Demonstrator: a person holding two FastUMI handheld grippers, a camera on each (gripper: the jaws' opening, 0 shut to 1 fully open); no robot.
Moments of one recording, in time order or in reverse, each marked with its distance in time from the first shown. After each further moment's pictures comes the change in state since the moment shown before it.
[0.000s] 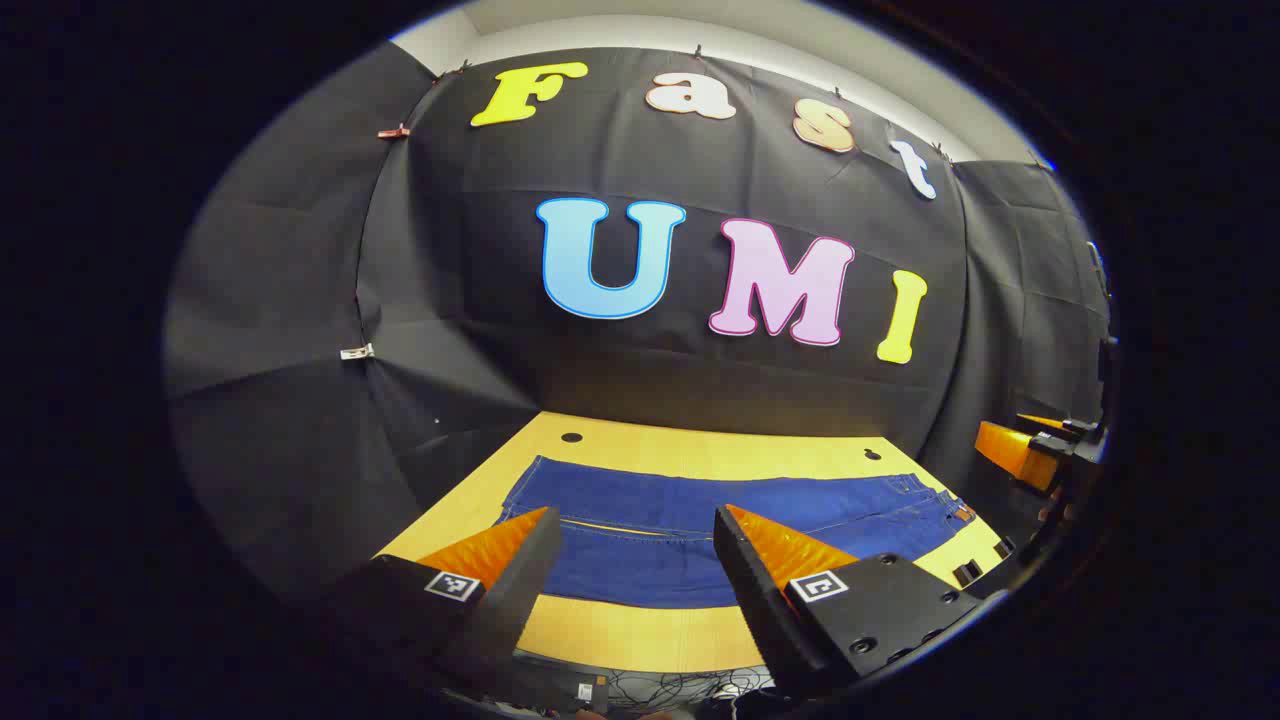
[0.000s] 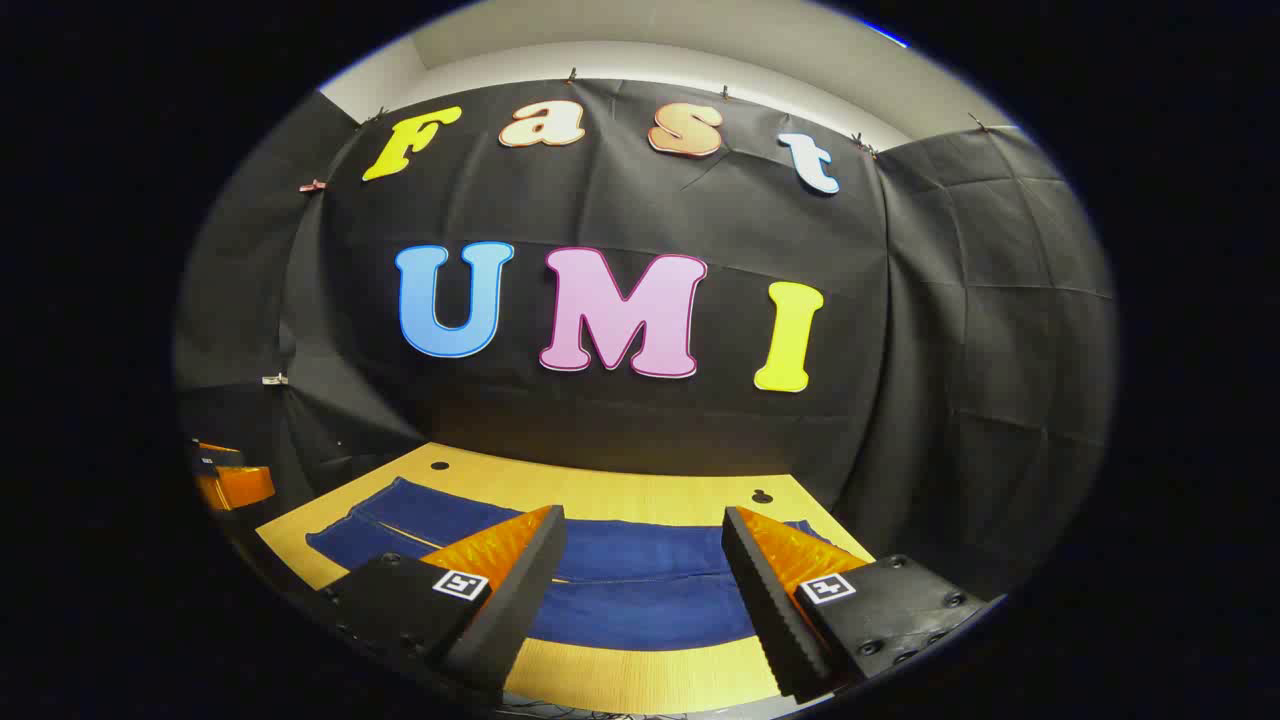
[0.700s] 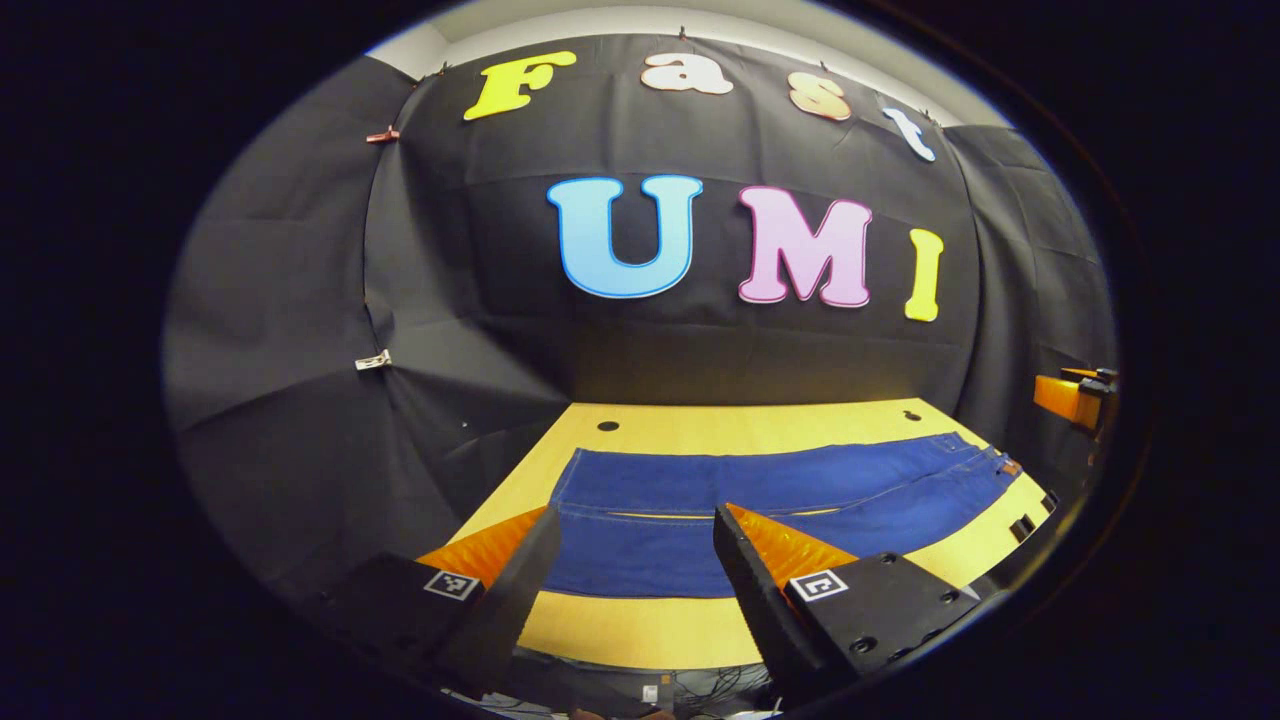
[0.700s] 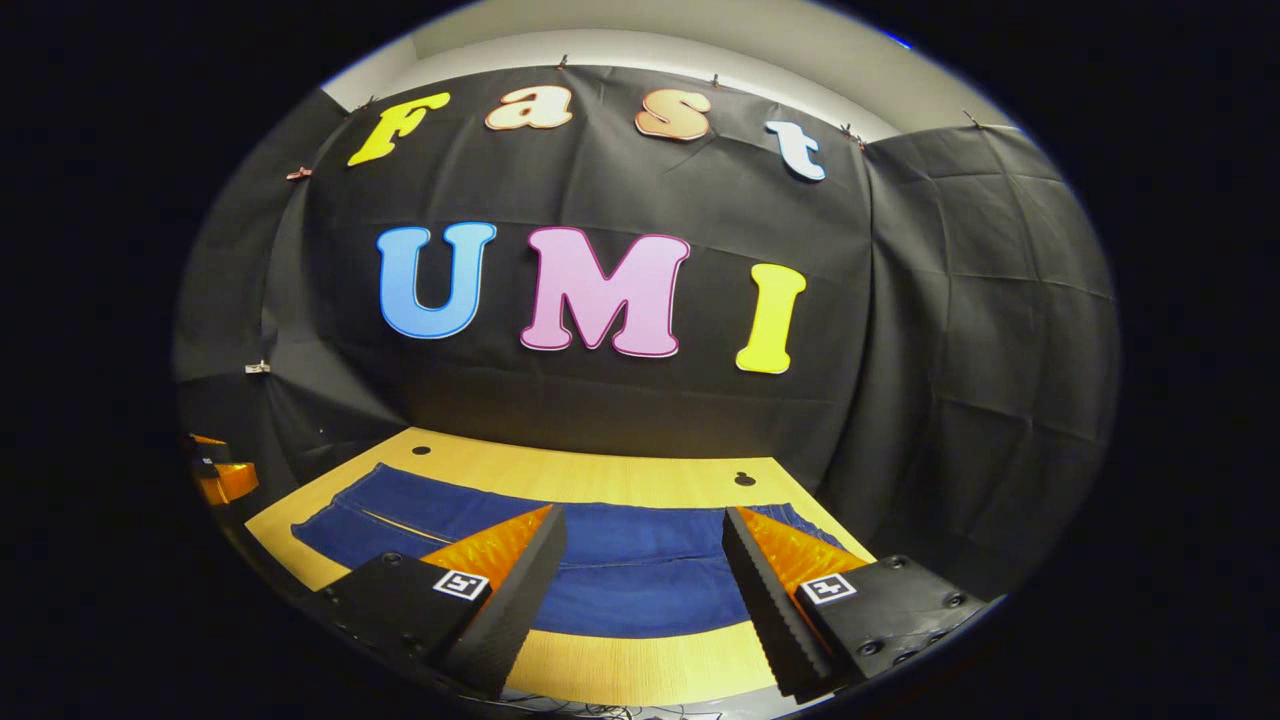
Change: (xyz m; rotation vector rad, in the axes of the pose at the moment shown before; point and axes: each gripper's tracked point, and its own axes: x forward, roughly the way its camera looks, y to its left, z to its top) left arm 0.030 0.072 -0.023 0.104 0.042 0.067; right arm -0.001 -0.013 -0.021 0.012 0.061 -0.072
